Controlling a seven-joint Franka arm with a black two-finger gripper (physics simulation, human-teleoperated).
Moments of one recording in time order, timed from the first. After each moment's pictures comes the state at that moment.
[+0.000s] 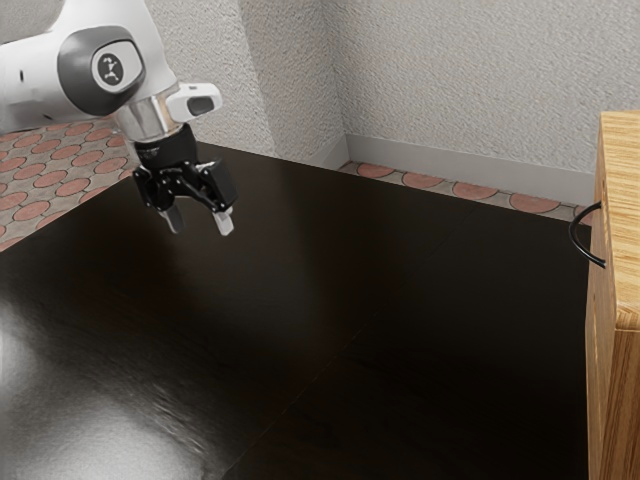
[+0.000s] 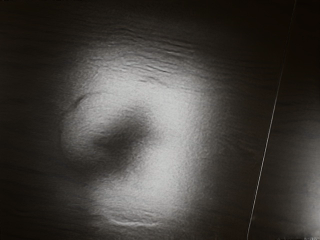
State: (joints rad) arm 0.01 0.17 0.31 -1.34 -0.15 1.47 0.10
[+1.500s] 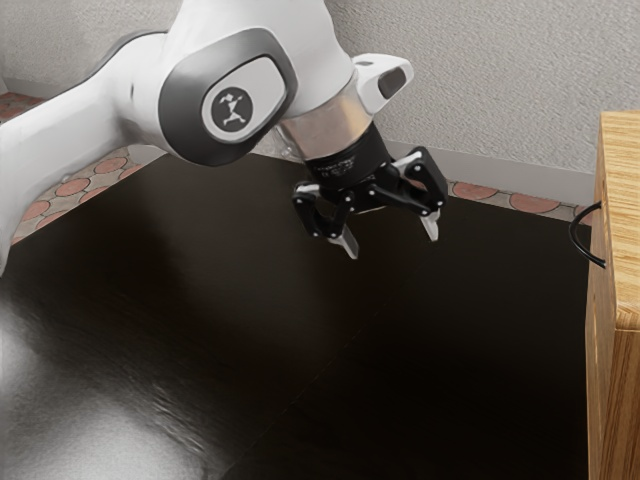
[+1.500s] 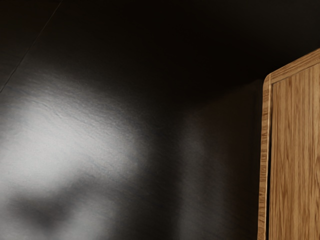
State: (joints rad) arm -0.37 0.05 0.13 -1.46 -0.07 1.80 -0.74
